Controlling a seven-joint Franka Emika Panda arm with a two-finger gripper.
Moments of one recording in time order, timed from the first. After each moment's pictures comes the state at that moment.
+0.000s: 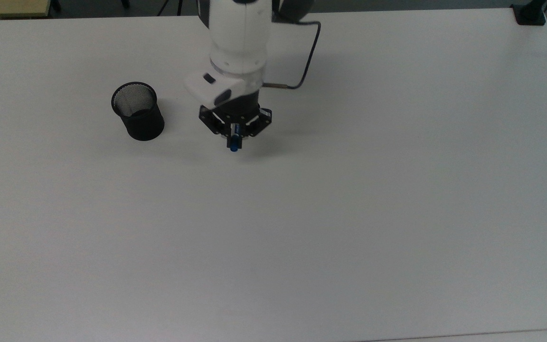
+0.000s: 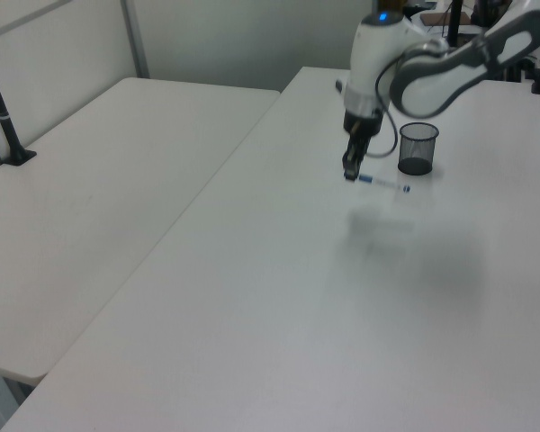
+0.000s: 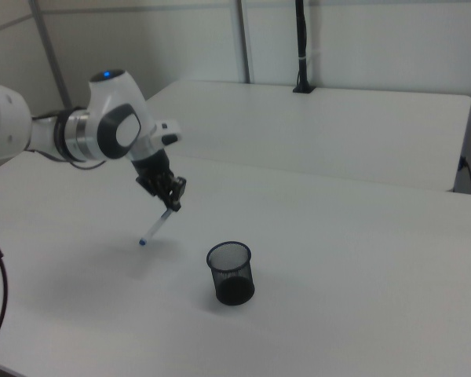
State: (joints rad) arm 0.03 0.23 0.07 -1.88 -0.16 2.29 0.18
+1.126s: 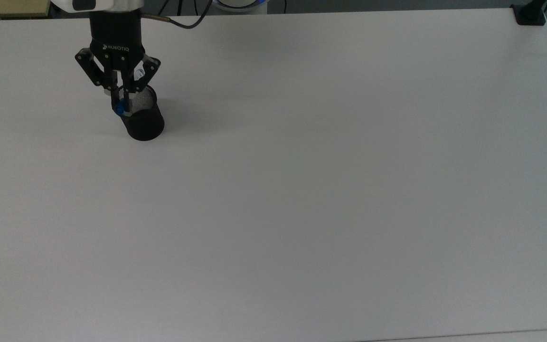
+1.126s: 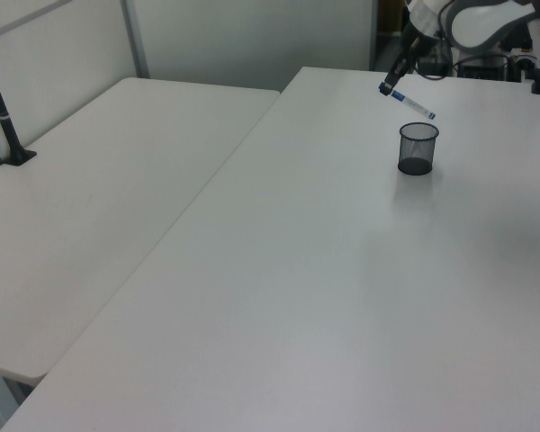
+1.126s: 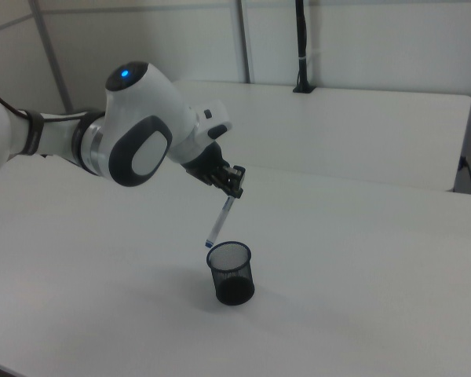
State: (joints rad) arm -0.12 -0.02 -0.10 -2.13 -0.04 2.63 -0.15
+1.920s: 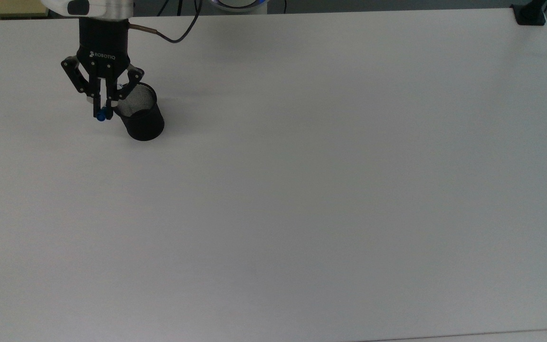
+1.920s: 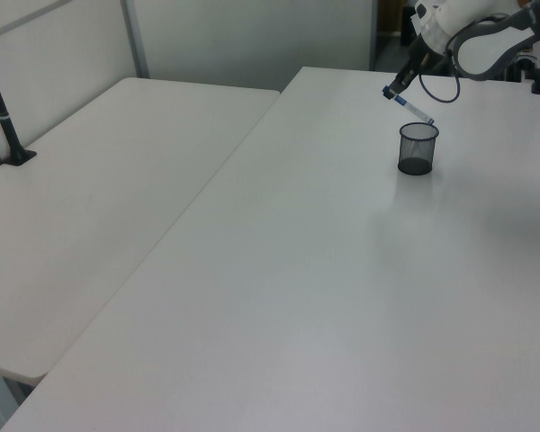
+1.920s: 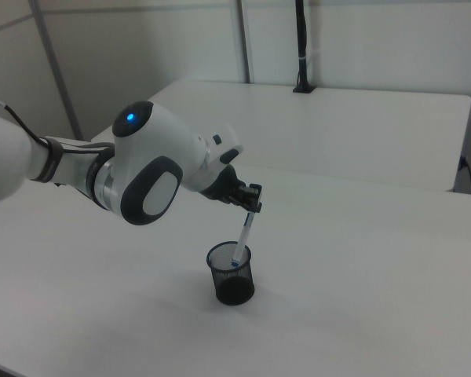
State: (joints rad) arm -0.17 0.01 -0.11 -2.24 -0.04 2.90 -0.26
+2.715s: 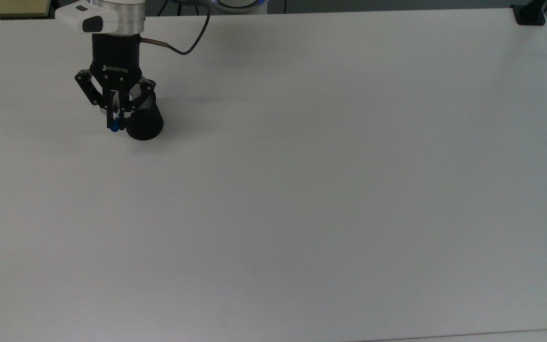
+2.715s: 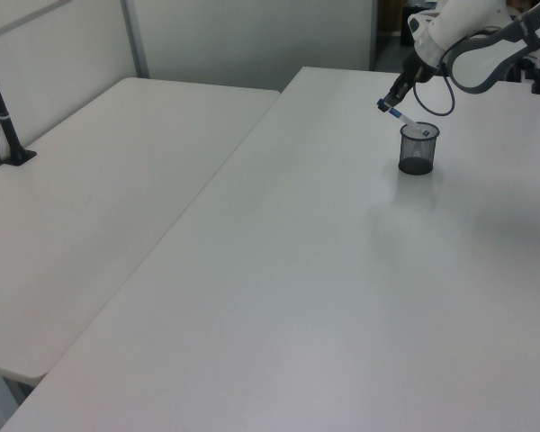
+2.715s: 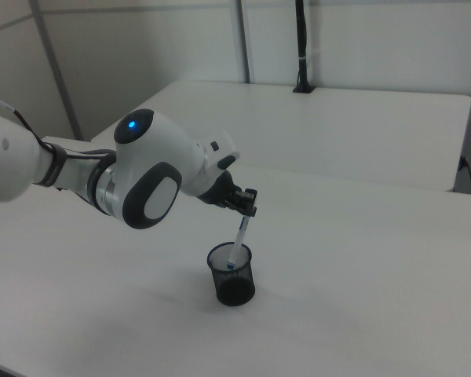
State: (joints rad) arm -0.15 0.05 -0.10 -2.24 -0.04 2.93 -0.25
